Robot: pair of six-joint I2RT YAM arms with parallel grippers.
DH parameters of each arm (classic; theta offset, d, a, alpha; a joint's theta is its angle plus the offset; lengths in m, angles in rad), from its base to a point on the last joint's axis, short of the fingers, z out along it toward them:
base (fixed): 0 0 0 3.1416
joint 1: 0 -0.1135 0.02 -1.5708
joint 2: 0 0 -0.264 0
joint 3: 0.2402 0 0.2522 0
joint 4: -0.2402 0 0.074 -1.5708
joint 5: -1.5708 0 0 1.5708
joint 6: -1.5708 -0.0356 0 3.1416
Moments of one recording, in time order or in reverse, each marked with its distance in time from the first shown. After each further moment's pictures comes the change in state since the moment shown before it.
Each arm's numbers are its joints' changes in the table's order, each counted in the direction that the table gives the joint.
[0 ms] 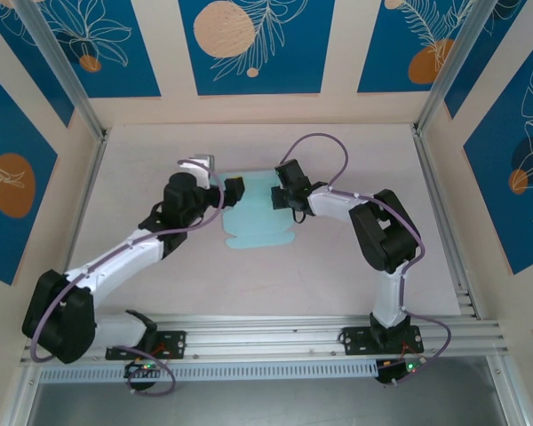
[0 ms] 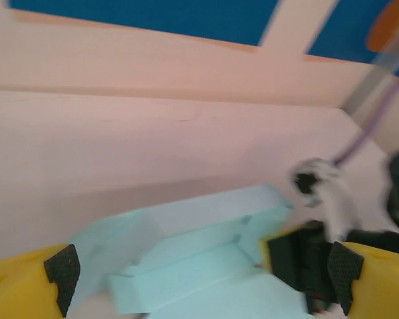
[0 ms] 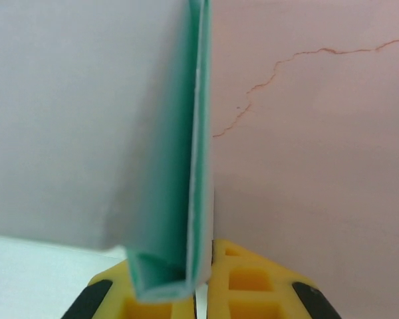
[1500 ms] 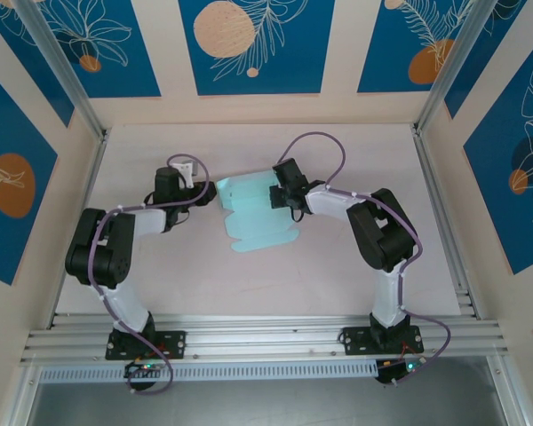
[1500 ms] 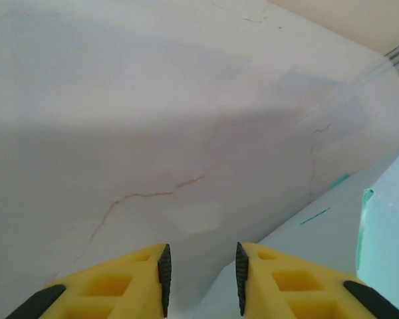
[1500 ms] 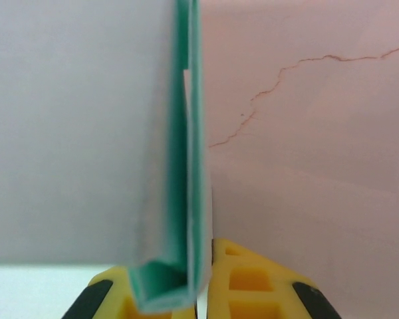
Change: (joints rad) left arm -0.249 -0.486 0.035 0.237 -0.457 0.083; right arm -0.006 -0.022 0.035 -0.023 -0.011 0.001
